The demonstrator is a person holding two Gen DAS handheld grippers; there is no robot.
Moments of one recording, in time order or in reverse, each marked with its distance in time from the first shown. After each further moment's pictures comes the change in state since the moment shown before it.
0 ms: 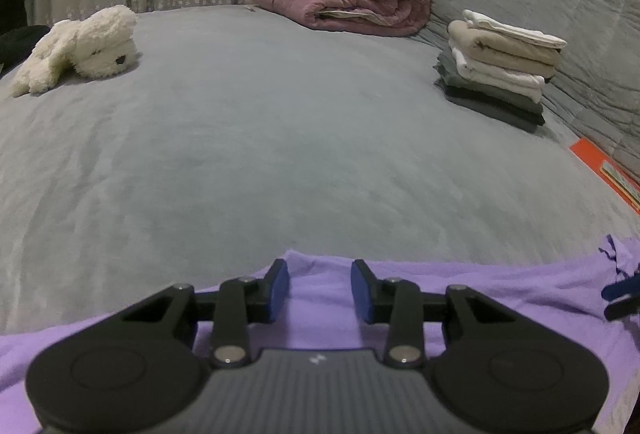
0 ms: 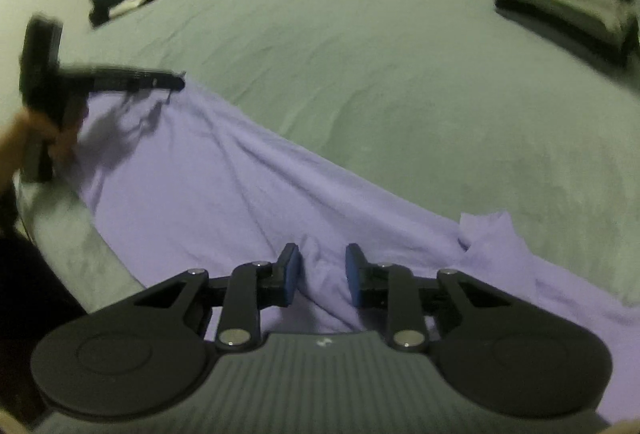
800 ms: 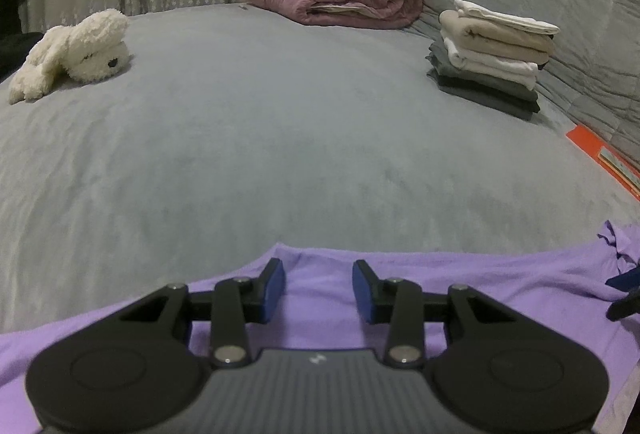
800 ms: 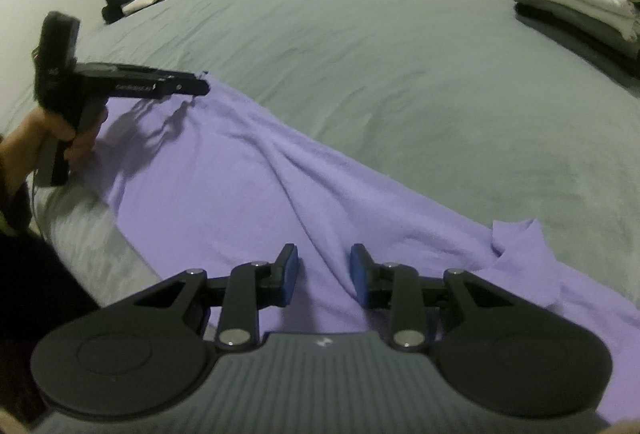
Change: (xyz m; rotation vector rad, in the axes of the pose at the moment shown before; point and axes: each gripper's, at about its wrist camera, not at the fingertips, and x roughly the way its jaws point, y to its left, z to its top) left arm -0.001 -0.011 -0.004 0.049 0.015 0.001; right arm -0.001 0.010 0.007 -0.011 0.013 0.047
